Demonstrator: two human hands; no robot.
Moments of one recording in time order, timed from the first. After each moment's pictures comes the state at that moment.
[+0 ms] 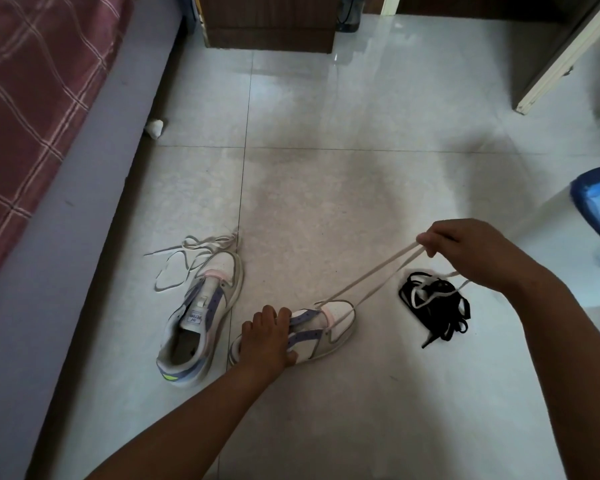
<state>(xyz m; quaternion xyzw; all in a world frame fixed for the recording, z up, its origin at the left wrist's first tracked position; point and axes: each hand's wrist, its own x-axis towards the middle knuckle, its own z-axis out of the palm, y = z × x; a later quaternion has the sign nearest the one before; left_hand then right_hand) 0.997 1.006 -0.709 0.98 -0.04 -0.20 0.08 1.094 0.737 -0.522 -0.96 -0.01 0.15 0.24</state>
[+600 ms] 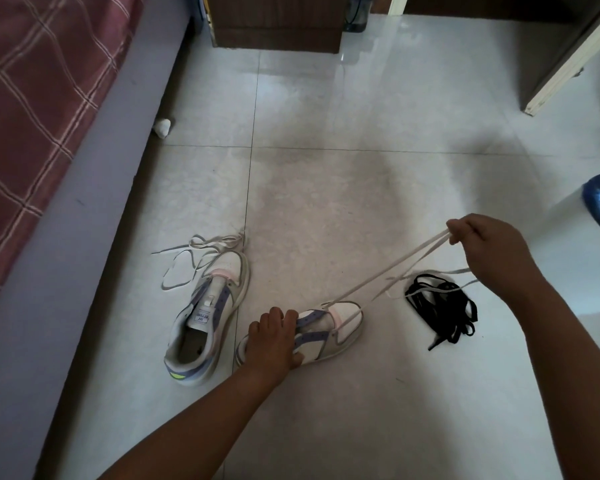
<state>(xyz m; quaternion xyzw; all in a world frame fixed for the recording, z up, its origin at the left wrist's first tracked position) 0.994 1.008 -0.712 0.98 -0.06 -0.20 0.07 1.088 0.732 -0.535 -0.96 0.08 -0.02 0.28</state>
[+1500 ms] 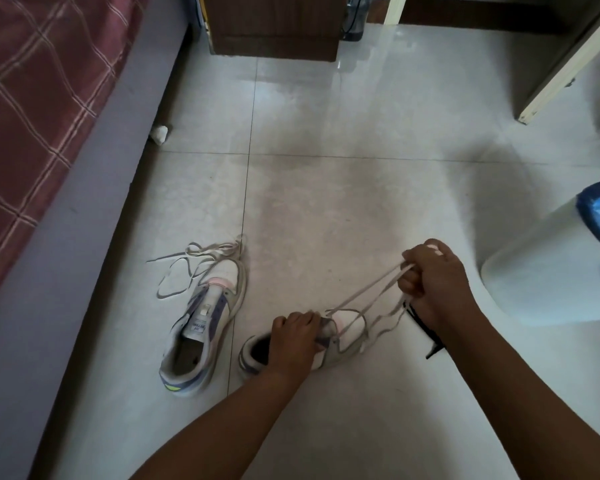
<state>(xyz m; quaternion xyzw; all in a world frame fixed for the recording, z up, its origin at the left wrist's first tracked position) 1.014 0.977 -0.708 0.97 -0.11 -0.16 0.15 1.080 0.798 -0.559 -0.54 0.27 0.02 0.80</state>
